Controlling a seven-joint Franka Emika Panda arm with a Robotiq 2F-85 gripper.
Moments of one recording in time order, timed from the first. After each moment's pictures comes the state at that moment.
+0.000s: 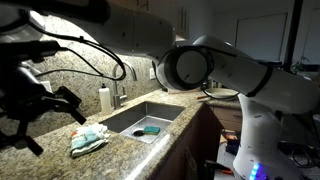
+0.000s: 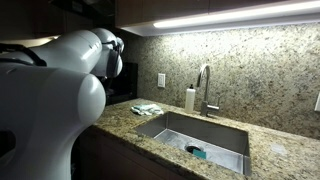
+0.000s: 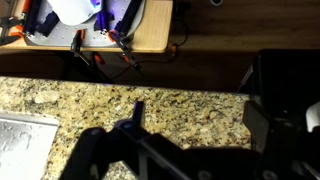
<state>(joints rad) 0.63 1.07 0.16 -0.37 0.21 0.77 0.82</state>
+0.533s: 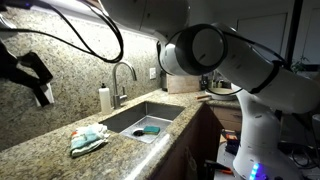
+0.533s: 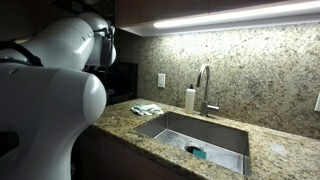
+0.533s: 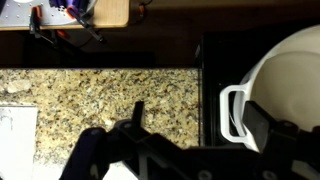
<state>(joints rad) 0.71 0.94 0.13 -0.36 0.20 0.95 0.95</state>
